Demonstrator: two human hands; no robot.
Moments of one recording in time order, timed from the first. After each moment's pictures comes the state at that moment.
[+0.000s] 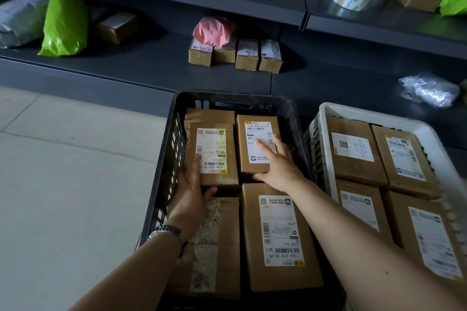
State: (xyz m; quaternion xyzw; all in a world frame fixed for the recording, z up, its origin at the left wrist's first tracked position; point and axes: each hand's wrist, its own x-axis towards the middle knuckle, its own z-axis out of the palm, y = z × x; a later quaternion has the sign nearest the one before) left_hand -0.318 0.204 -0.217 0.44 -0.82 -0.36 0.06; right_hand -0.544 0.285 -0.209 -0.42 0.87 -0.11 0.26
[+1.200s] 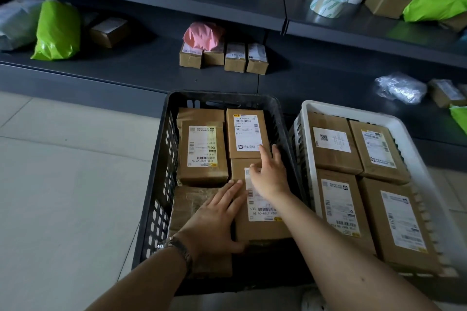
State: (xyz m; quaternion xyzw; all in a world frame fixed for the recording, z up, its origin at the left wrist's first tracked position) left_hand -0.314 0.267 -0.207 0.12 -0.97 -0.20 -0.03; right_hand -0.495 0.316 -0.199 -0.30 0.91 -0.21 0.18
